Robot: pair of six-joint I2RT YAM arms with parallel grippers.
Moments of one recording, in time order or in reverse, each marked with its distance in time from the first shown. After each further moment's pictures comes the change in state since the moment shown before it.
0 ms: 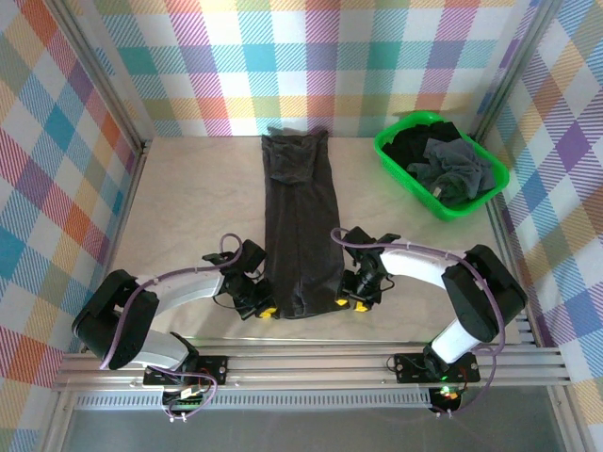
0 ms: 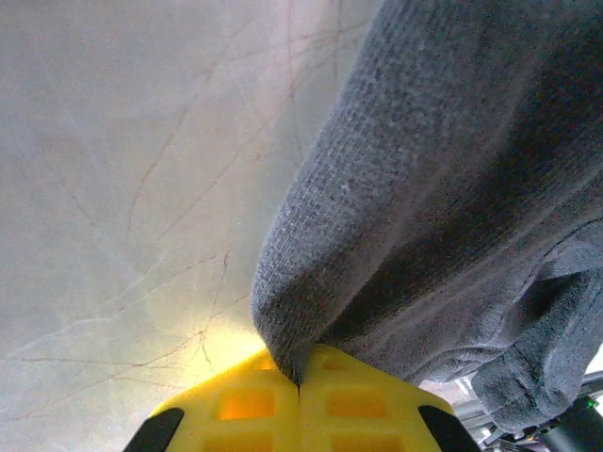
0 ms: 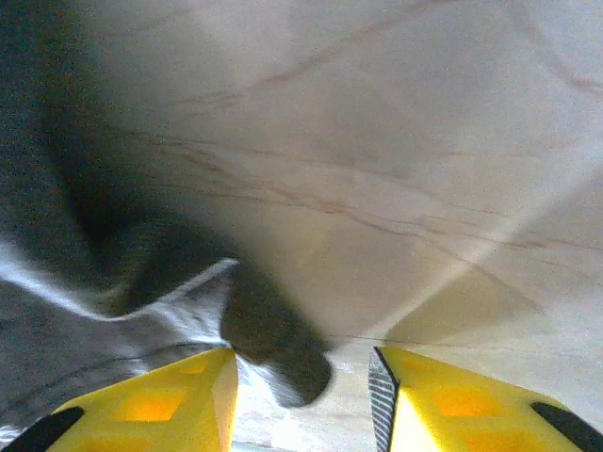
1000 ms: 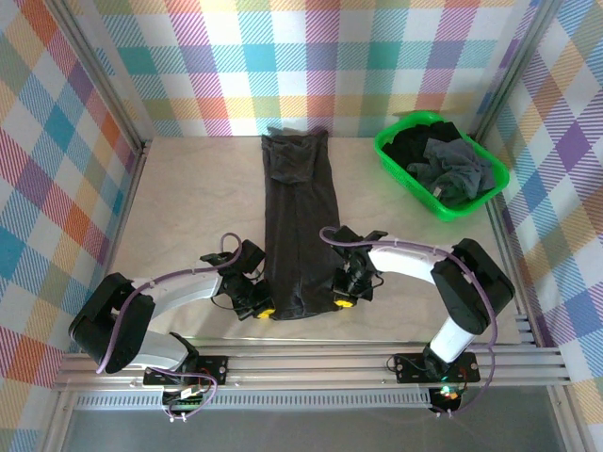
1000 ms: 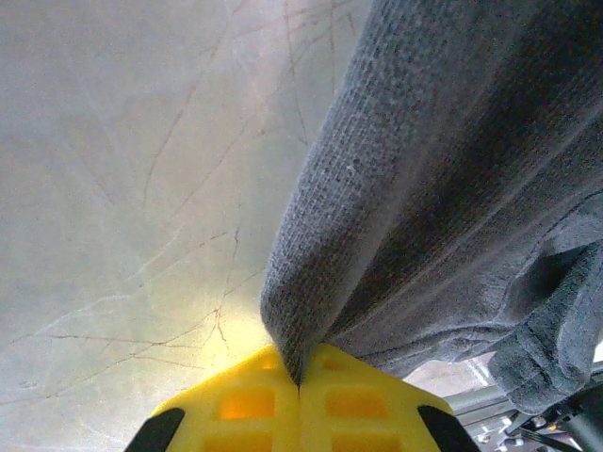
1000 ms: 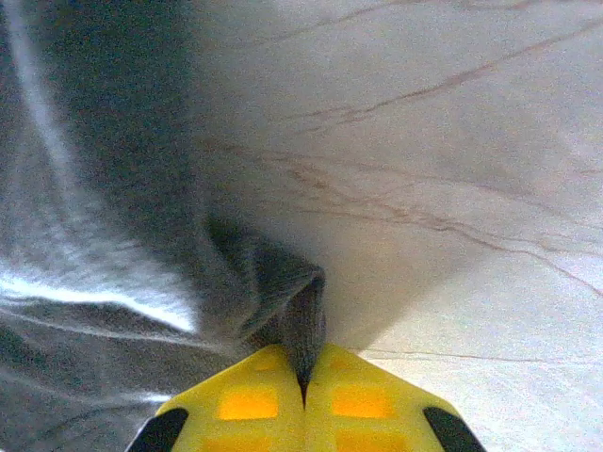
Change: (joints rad) left arm 0.000 -0.026 0.000 -0.040 -0.004 0.057; right arm 0.062 0.071 0.080 -0.032 0.045 0.045
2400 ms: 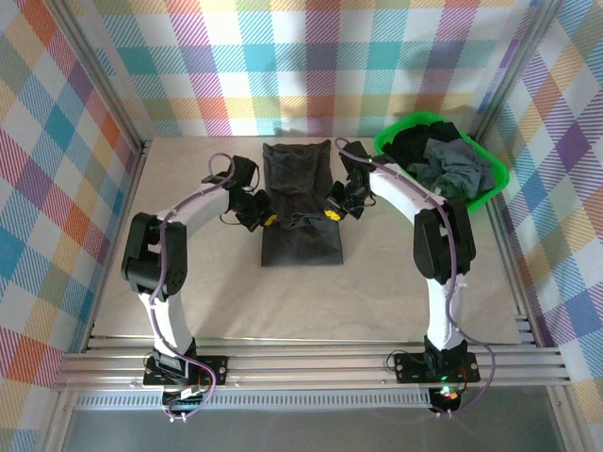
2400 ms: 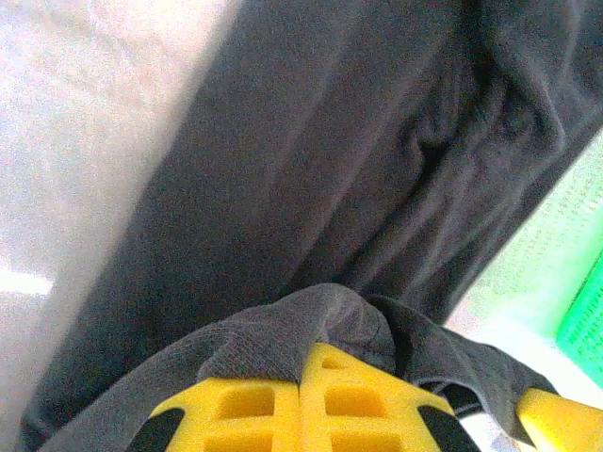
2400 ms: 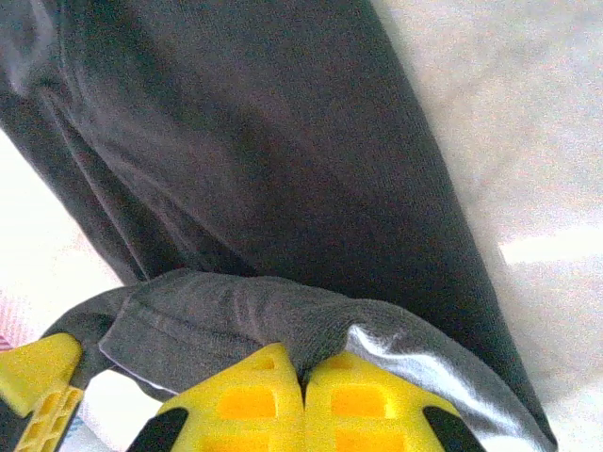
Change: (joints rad) left arm 0.338 0.526 0.777 -0.043 -0.057 0.023; right arm -0.324 0.430 0.827 -0.158 -0.047 -0.035
